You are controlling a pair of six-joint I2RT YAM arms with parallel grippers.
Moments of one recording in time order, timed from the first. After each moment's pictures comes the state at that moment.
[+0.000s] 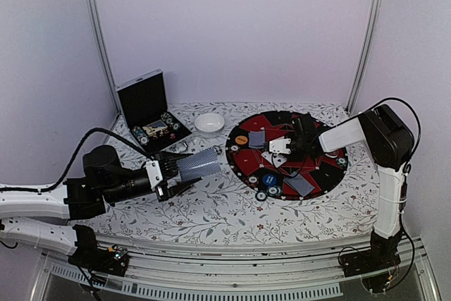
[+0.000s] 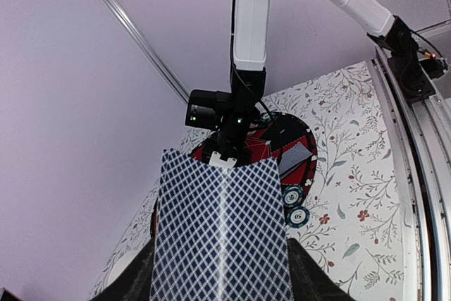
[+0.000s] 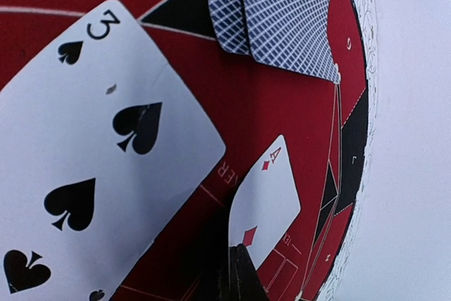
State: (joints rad) left arm -1.05 0.91 0.48 0.38 0.06 0.57; right arm 0.45 2.08 1.17 0.15 0.10 -1.24
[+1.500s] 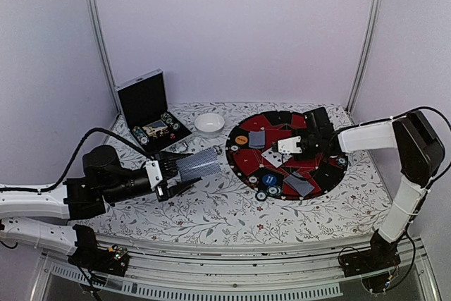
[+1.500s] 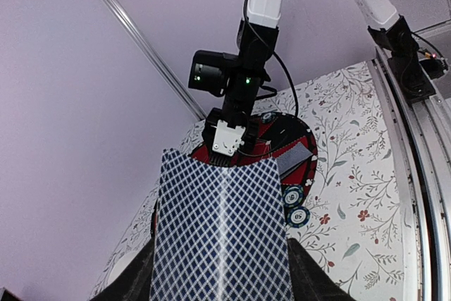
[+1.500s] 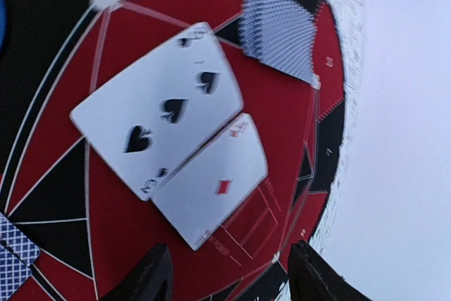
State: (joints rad) left arm -1.05 0.91 0.48 0.38 0.06 0.57; right arm 0.46 1.80 1.01 0.02 0.06 -1.36
